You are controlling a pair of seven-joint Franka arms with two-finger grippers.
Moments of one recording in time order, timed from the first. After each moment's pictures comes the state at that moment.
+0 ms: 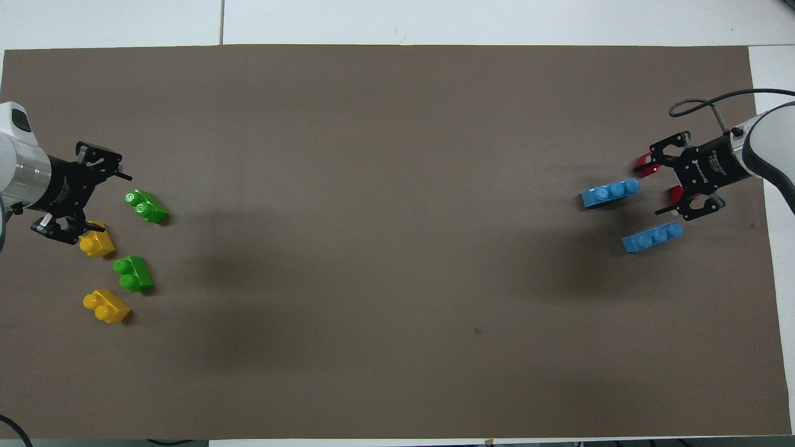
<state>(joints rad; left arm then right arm) 0.14 0.10 -0.10 -1.89 -0.04 1.97 -0.98 -0.28 0.41 0.05 -1.68 0.35 1.81 0.86</state>
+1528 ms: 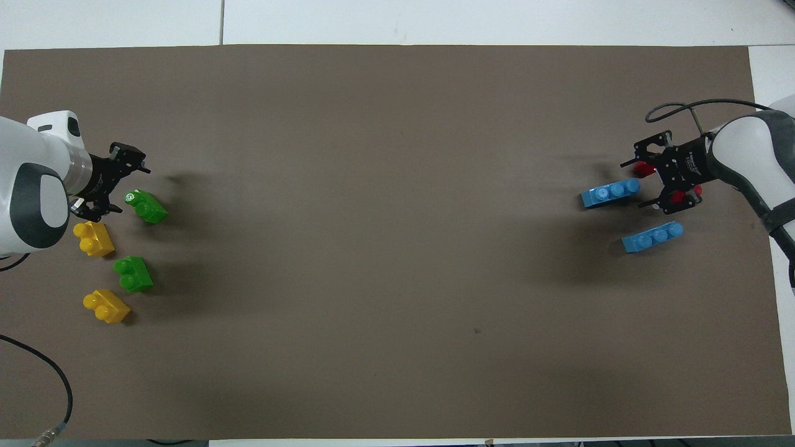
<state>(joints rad) 0.20 0.35 -0.10 -1.89 0.02 2.27 -0.80 -0.27 0.47 0.06 -1.72 0.35 1.99 0.81</state>
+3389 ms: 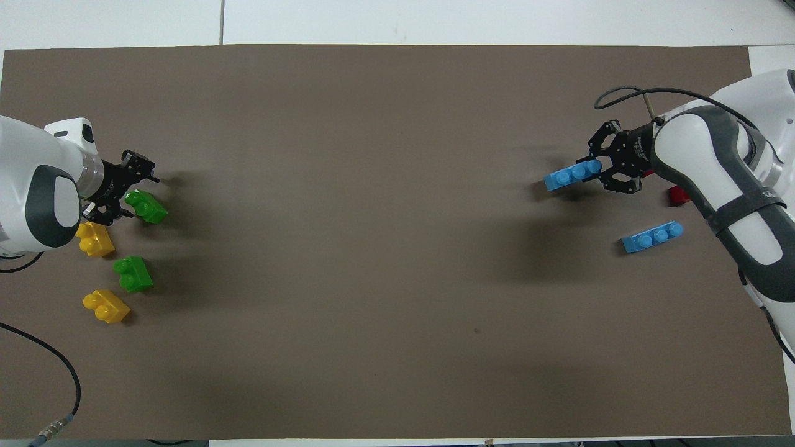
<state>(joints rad) 0.20 0.38 -0.10 -1.89 0.02 2.26 -0.80 -0.11 0.46 0.07 -1.70 0.43 2.06 0.98</state>
